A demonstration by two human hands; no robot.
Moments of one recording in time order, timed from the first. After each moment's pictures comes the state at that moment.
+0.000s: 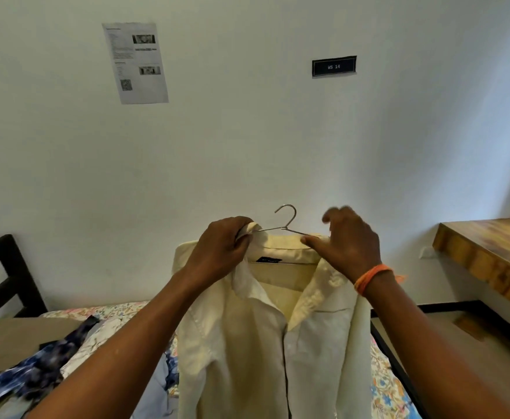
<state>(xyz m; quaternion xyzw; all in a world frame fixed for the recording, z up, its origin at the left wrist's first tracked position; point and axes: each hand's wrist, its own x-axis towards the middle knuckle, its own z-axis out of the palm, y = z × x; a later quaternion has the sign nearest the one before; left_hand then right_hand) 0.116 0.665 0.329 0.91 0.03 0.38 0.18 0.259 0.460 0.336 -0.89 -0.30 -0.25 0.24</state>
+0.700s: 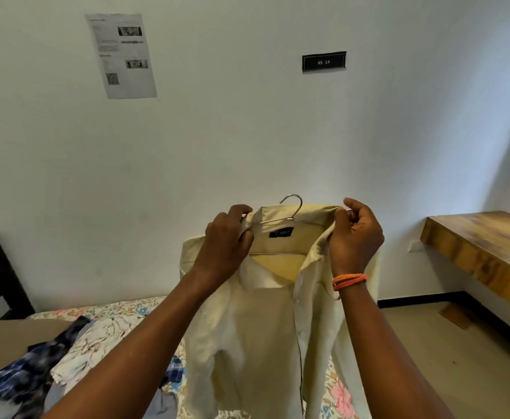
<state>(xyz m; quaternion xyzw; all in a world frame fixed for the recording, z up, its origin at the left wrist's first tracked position) 0.130 0.643 0.322 0.89 0.07 0.41 0.17 0.246 0.469 0.322 -0.64 -0.11 -0.35 0.68</state>
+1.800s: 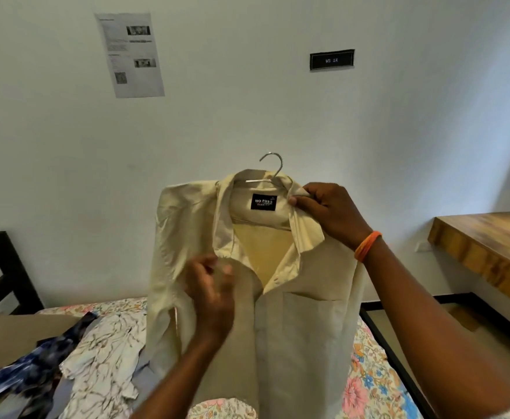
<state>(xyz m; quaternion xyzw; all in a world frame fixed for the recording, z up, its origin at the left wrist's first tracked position) 0.084 0.631 0.228 0.70 0.20 0.53 0.44 0.272 0.483 0.369 -0.74 -0.50 -0.17 0.42</state>
